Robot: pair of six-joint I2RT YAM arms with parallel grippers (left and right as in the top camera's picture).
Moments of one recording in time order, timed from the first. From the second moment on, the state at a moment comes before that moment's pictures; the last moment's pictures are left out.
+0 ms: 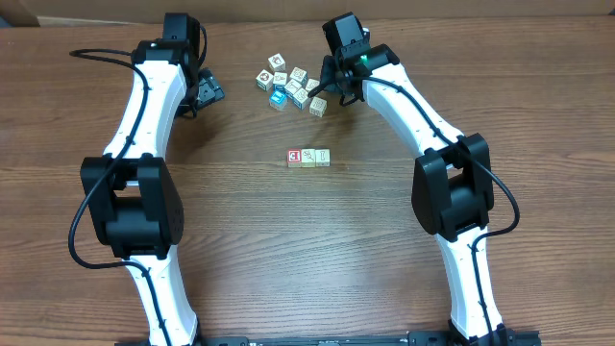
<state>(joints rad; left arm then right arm) -0.03 2.18 1.91 -1.04 -0.24 -0.61 0.40 2.40 2.12 -0.76 0.11 0.55</state>
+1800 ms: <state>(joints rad) -0.03 2.18 1.91 -1.04 -0.24 -0.61 0.43 2.45 2.10 -0.63 0.35 0.59</state>
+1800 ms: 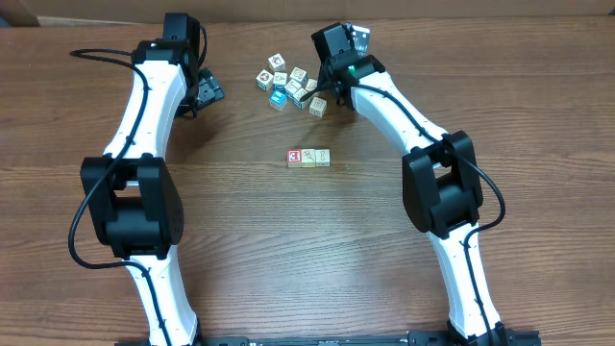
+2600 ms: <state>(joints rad) -0.03 2.18 1.91 -1.04 -0.24 -0.61 0.41 2.45 2.10 -0.78 -0.05 0.59</state>
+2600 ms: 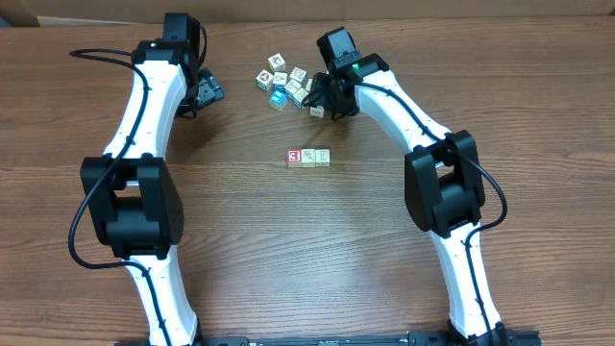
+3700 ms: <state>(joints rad) -0.03 2.18 1.91 -1.04 -0.24 -0.61 0.41 2.45 2.10 -0.83 -0.03 0.59</state>
